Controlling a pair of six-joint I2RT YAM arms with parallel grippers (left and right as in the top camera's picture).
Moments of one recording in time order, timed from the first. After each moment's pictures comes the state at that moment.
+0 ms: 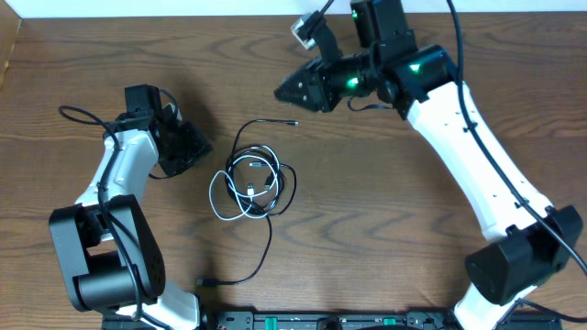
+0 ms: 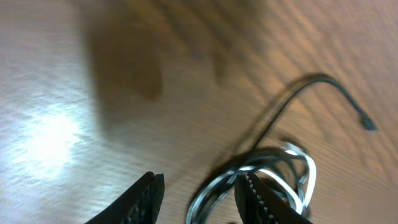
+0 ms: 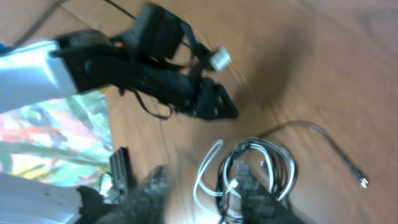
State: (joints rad) left arm 0.19 1.76 1.12 -0.68 0.31 -0.42; right arm 0.48 1.86 1.86 -0.78 -0.82 0.07
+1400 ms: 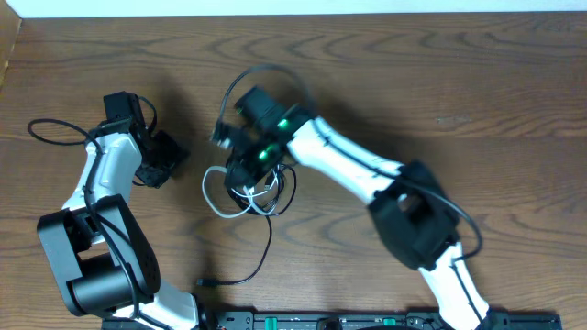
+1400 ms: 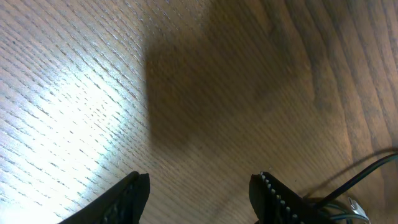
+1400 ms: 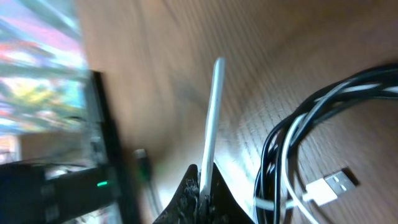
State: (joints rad) left arm 0.28 1.76 1.12 -0.73 0.15 -0.56; right arm 0.77 2.24 1.85 -0.74 -0.81 0.07
